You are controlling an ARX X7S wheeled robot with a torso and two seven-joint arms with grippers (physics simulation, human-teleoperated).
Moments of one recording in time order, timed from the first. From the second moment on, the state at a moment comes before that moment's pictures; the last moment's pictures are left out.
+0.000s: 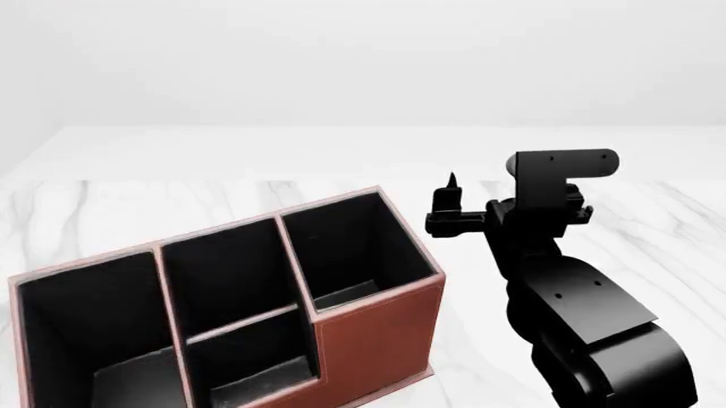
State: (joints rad) left arm 0.09 -1.46 0.23 1.02 -2.58 -0.56 -1.34; right arm 0.64 0.24 -0.16 -0.29 0.44 0.92 0.30
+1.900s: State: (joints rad) left arm -2.26 -0.90 1.76 0.30 -3.08 -1.42 -1.46; right arm 0.66 0.25 -0.15 -0.24 0.49 0.90 0.32
